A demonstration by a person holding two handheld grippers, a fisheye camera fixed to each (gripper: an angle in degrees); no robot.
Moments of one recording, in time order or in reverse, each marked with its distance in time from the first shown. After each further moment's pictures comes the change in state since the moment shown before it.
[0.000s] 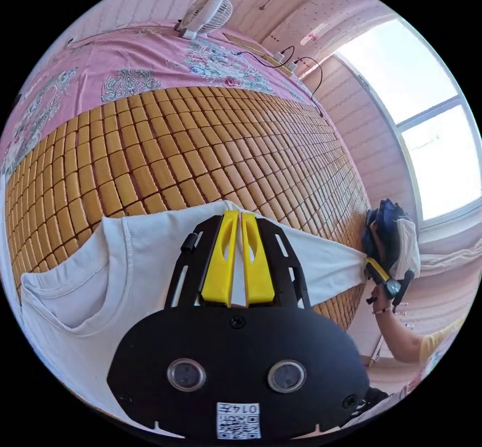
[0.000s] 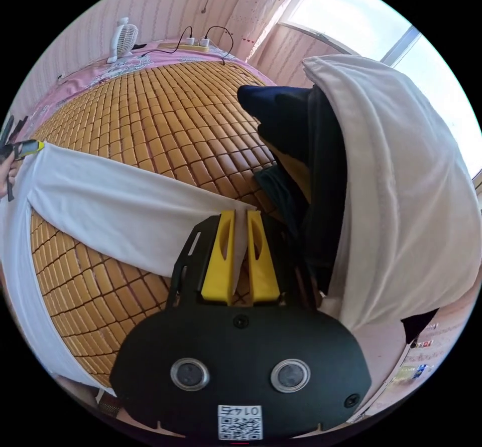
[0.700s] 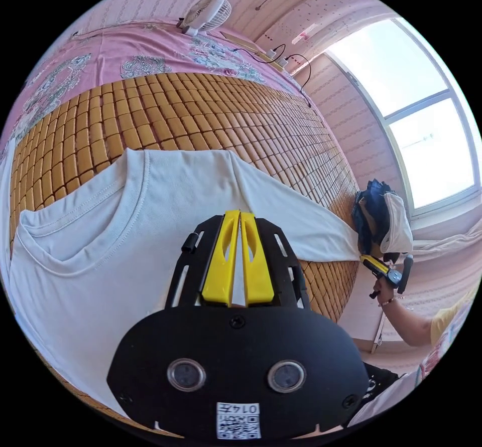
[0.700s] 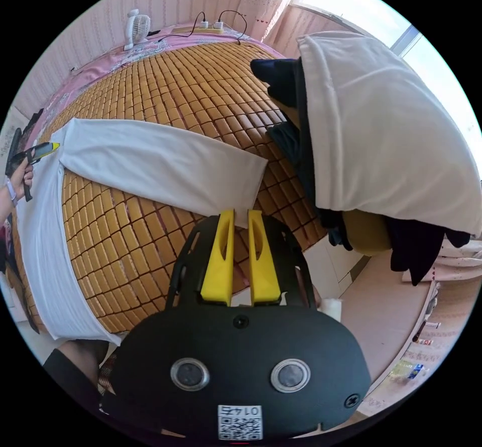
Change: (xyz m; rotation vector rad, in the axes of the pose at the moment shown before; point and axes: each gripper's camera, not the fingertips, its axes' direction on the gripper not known) left arm -0.012 0.112 -0.058 -0.013 0.028 0.053; right arm -0.025 -0.001 -0.059 -0.134 -0.118 -0.074
